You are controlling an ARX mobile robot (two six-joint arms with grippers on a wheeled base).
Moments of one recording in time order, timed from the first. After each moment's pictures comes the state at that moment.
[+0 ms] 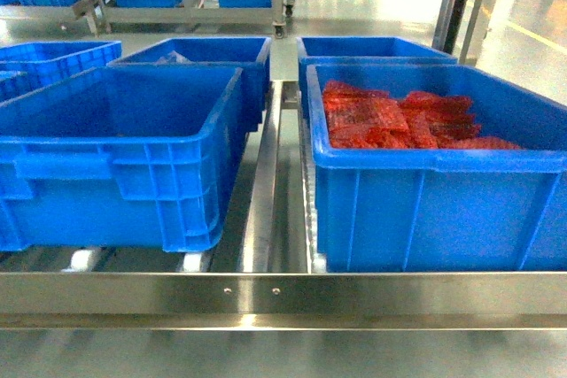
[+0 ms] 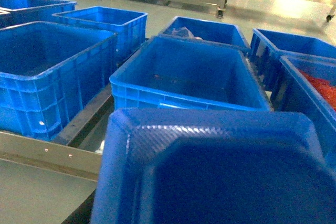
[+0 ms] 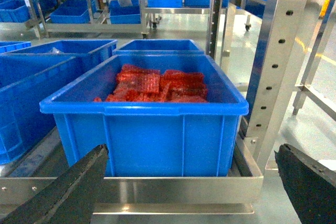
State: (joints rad) left arm -0.32 0.27 0.34 -0.23 -0.49 -0.15; right arm 0.00 0.01 0.01 -0.01 0.00 0.00
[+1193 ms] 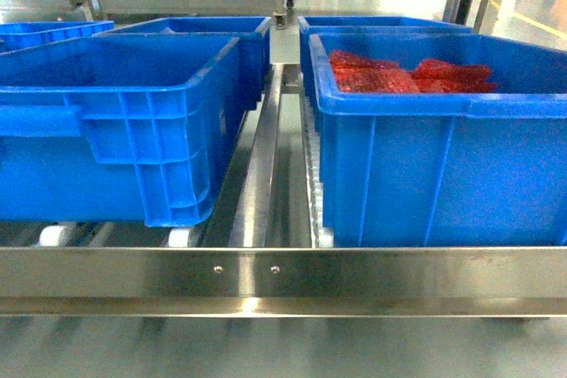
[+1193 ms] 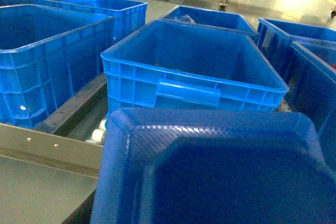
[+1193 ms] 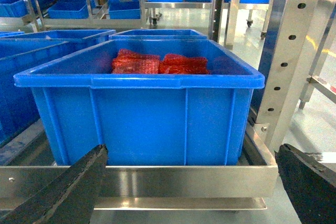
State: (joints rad) left arm -0.32 0.27 0.33 -0.23 -0.49 -0.15; right arm 0.00 0.01 0.01 -0.01 0.00 0.00
